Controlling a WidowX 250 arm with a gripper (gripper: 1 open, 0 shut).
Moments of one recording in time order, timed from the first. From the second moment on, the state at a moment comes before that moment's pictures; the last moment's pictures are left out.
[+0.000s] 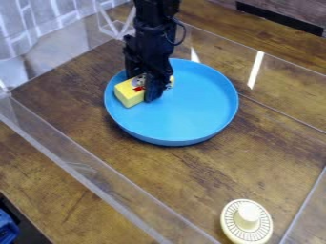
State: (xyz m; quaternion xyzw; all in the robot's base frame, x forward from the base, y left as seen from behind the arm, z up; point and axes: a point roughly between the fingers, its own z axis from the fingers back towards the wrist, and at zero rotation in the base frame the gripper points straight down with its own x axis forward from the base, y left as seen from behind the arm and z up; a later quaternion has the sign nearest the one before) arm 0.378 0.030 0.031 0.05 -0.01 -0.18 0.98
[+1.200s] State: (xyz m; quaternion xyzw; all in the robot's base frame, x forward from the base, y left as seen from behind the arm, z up) arm 0.398 0.062 0.113 0.06 -0.04 -0.18 0.98
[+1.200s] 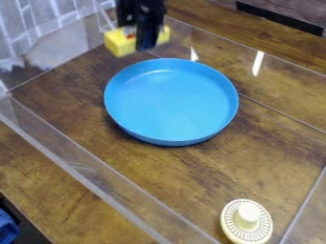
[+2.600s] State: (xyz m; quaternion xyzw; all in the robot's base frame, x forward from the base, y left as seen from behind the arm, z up) arm 0.445 0.166 0.087 0.10 -0.07 -0.24 0.96
